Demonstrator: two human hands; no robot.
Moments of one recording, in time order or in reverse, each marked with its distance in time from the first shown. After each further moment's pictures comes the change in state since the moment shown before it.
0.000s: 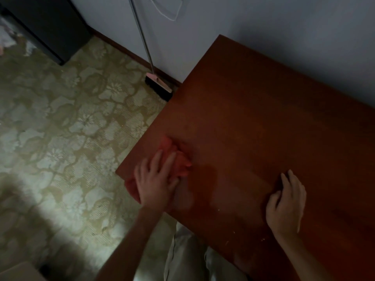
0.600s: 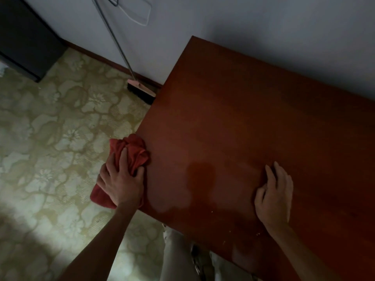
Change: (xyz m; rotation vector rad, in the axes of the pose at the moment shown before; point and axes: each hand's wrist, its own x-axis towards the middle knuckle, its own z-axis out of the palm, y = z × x) left_hand 0.042 -0.039 0.004 -0.044 0.150 -0.354; right_hand 0.001 -0.001 0.004 -0.123 0.012 -0.031
